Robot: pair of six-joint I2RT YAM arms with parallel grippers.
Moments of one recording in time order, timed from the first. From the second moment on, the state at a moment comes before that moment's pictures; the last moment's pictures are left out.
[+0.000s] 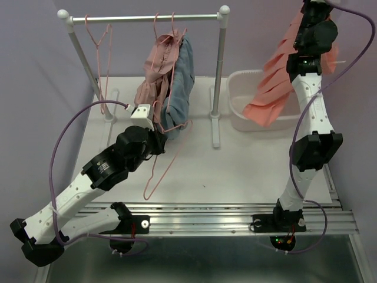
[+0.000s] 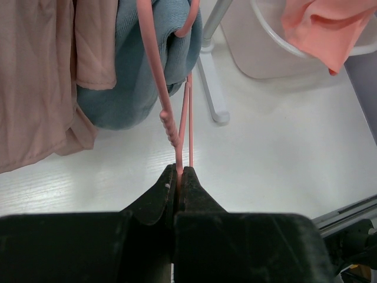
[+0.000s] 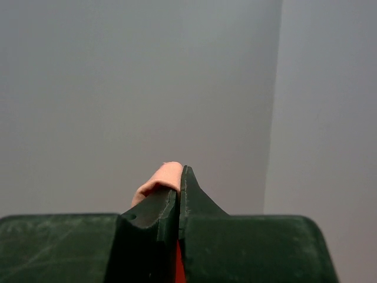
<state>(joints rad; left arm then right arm) -0.85 0.85 1.05 -0.61 -0.39 -0.53 0.03 1.98 2.31 0.53 0.28 -0.33</state>
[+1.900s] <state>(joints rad) -0.85 0.88 1.23 -0.57 -0.43 -0.46 0.04 1.55 1.24 0.21 0.37 0.22</state>
